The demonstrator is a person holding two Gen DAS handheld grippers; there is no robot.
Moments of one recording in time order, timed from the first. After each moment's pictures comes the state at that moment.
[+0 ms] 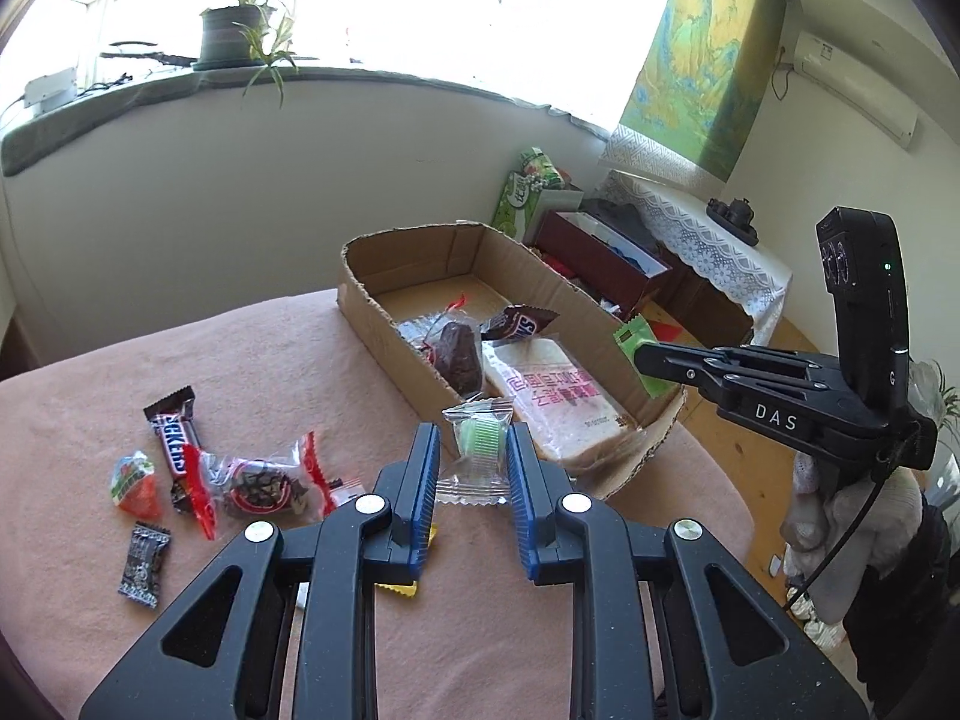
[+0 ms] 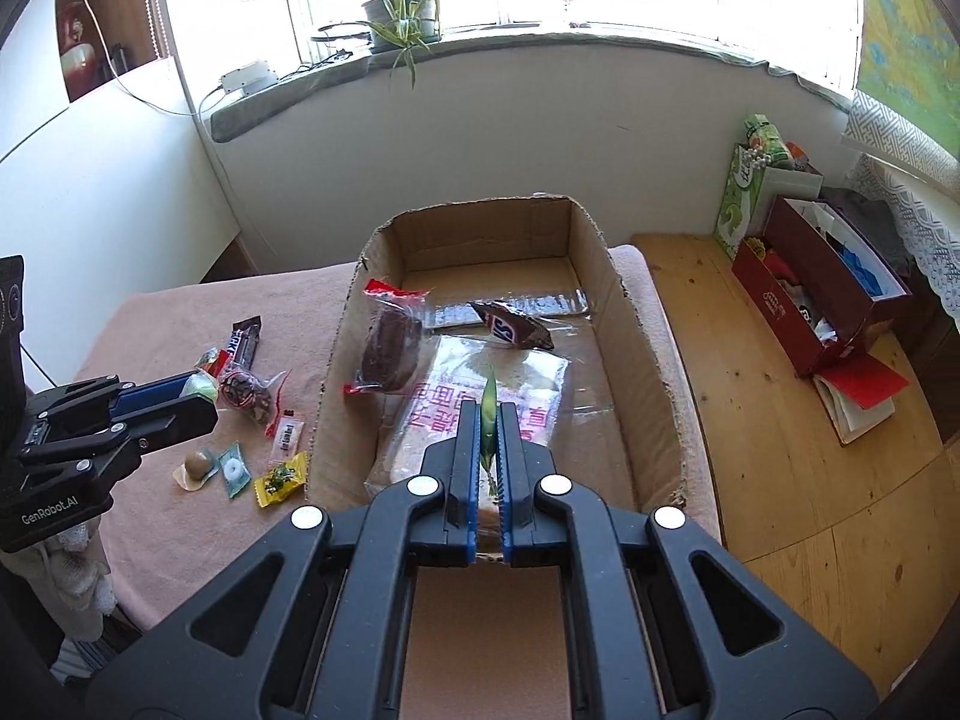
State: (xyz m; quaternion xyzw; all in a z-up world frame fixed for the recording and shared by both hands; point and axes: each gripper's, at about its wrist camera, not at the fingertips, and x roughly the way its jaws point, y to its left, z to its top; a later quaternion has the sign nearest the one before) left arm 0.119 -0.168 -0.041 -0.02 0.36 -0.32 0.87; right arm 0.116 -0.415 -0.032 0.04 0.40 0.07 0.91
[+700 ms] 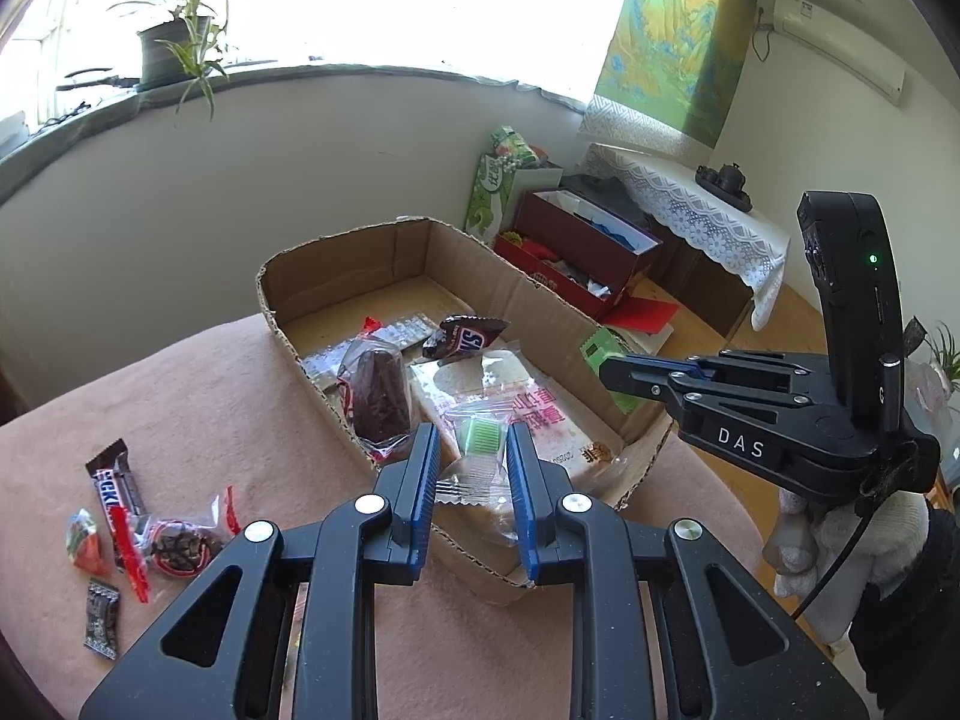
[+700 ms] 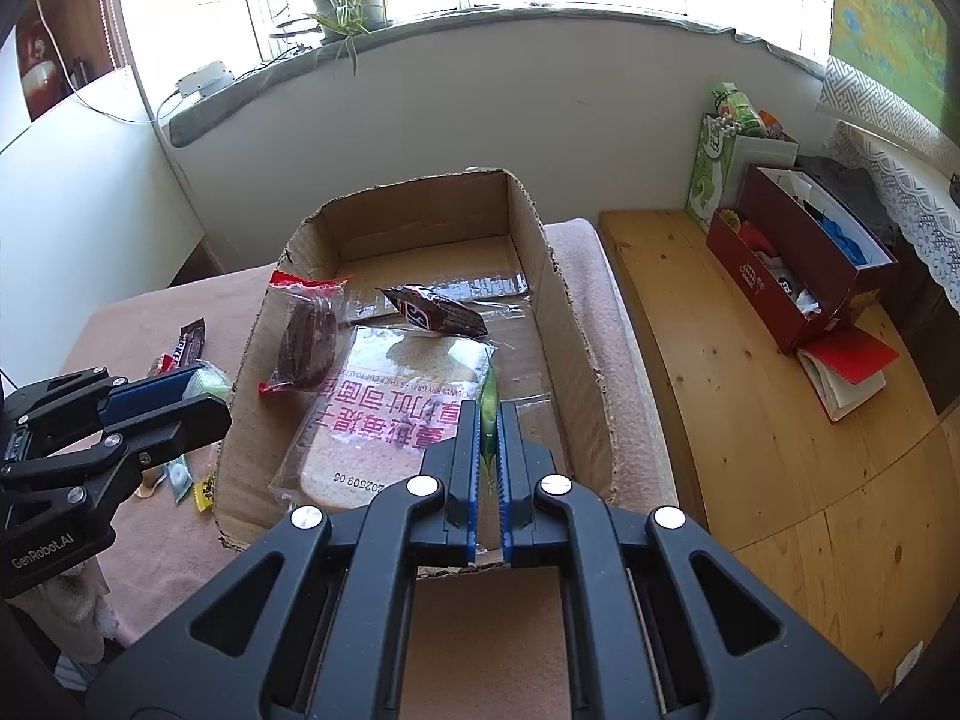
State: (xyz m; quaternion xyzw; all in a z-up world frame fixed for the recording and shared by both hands) left arm 0.130 -0.222 -0.043 0.03 0.36 -0.33 0.87; right arm 0.131 -0.448 -0.054 0.05 0.41 0.05 0.91
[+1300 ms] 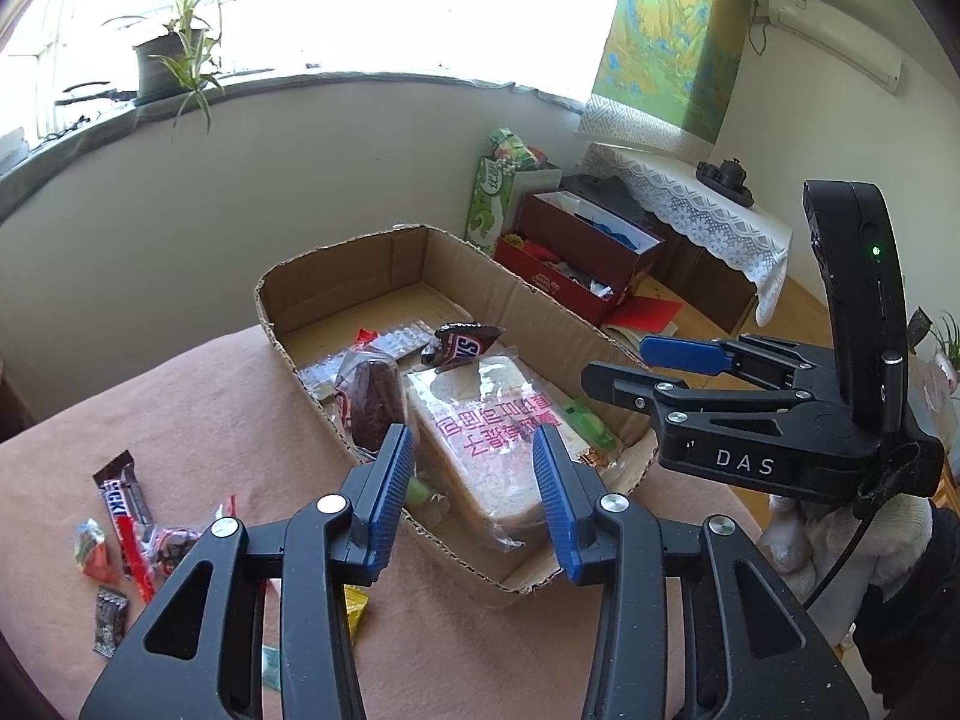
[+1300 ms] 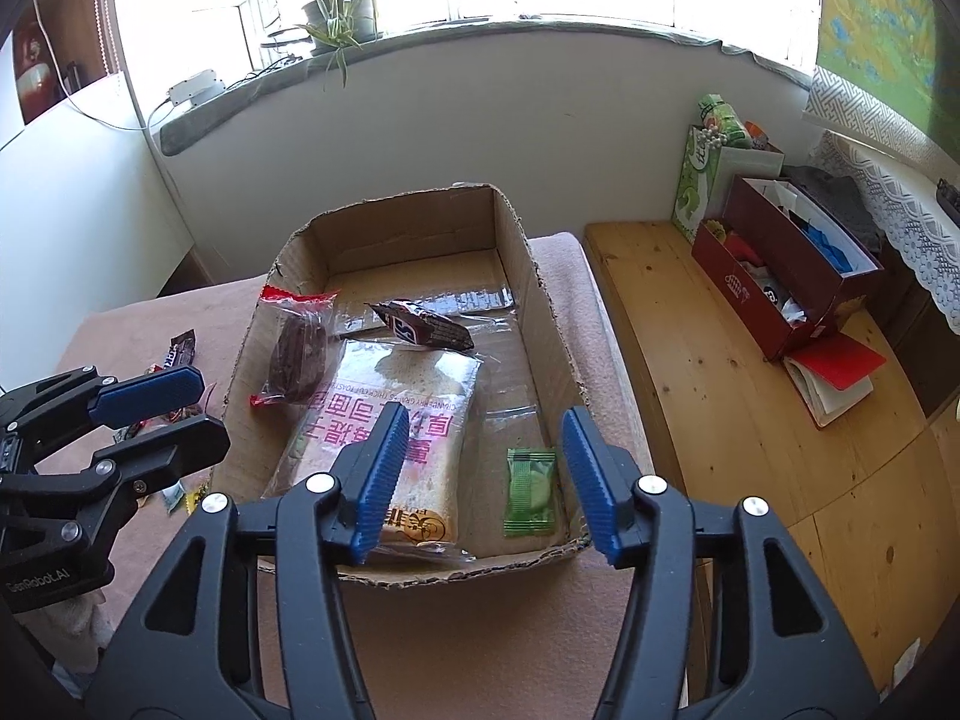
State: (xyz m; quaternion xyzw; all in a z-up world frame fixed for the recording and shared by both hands) left arm 0.126 -0.226 -0.038 0.04 0.36 -0.33 0.87; right arm 0.128 -0.448 -0.050 0.05 0.40 0.03 0.92
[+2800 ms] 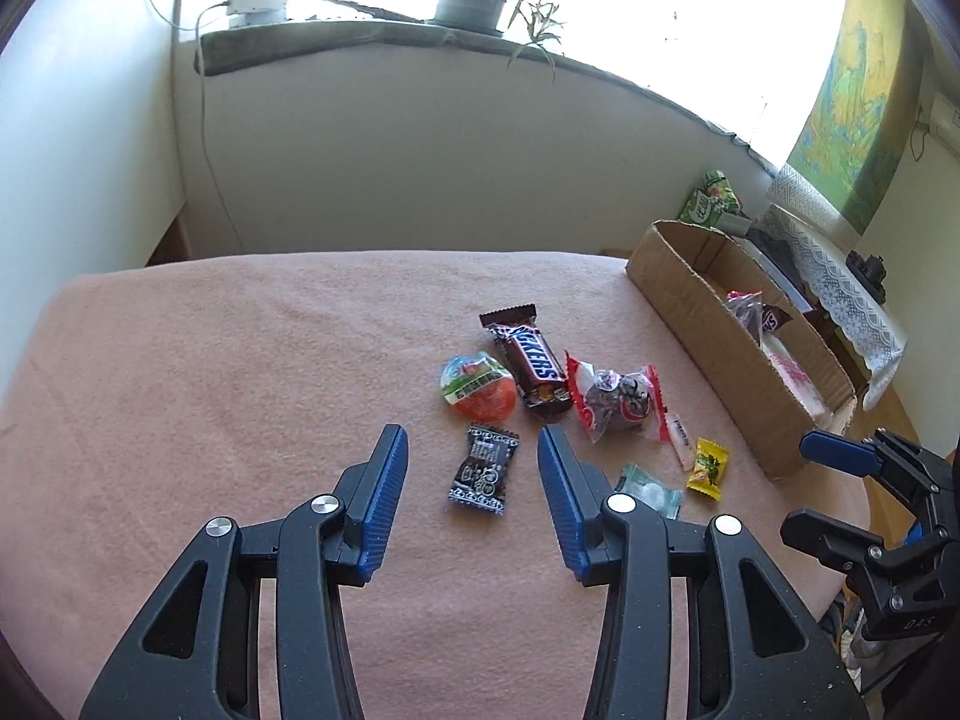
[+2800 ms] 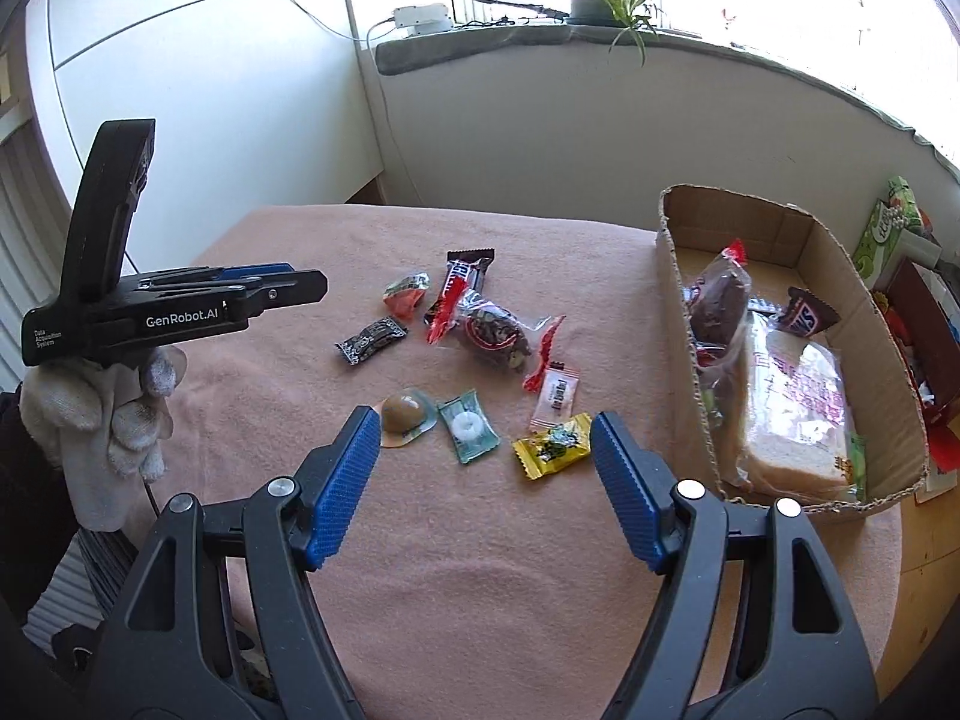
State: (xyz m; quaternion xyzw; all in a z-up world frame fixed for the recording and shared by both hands) left arm 0.132 0.005 -0.075 -0.05 0.40 -0.15 0.90; right arm 0.076 -0.249 -0.055 -0.02 0.39 0.22 0.89
